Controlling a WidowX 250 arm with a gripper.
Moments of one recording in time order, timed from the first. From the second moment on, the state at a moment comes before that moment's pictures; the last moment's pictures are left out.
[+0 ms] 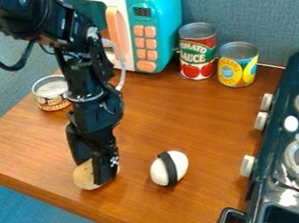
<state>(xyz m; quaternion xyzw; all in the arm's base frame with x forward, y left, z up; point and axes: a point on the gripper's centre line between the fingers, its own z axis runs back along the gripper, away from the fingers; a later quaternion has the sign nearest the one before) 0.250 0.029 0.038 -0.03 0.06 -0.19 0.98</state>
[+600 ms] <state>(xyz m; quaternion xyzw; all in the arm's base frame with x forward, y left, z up) 0.255 0.034 0.016 0.00 0.11 -0.17 0.98</state>
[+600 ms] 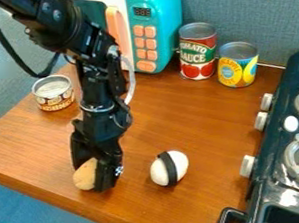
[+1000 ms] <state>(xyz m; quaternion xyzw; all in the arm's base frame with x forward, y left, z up) 0.262 0.015 0.036 -0.06 0.06 -0.19 0.98</state>
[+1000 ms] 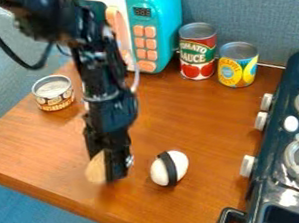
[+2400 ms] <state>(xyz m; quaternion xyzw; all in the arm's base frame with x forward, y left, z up) 0.393 0.012 0.044 0.04 -0.03 0.16 0.99</state>
